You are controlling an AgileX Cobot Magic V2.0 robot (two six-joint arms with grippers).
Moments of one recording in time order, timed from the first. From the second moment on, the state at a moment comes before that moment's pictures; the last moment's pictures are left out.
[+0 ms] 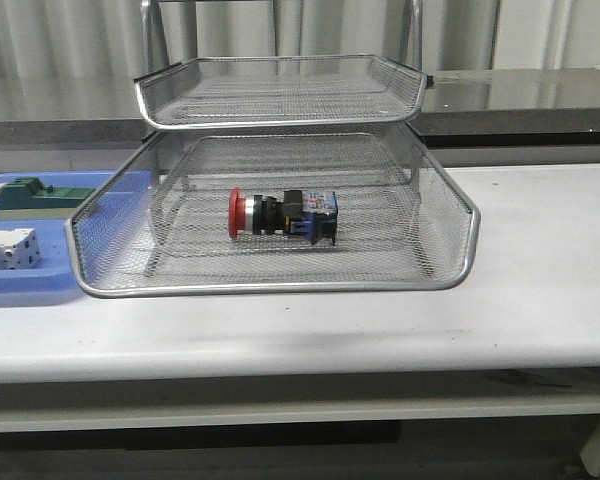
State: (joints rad) left arm 0.09 0.33 -0.40 -0.60 0.36 0.56; right arm -0.01 0.55 -0.80 0.04 1.11 -0.05
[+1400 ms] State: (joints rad) left arm 0.09 0.23 -0.29 -0.67 0.27 0.56; right arm -0.01 0.55 -0.80 0.04 1.11 -0.05
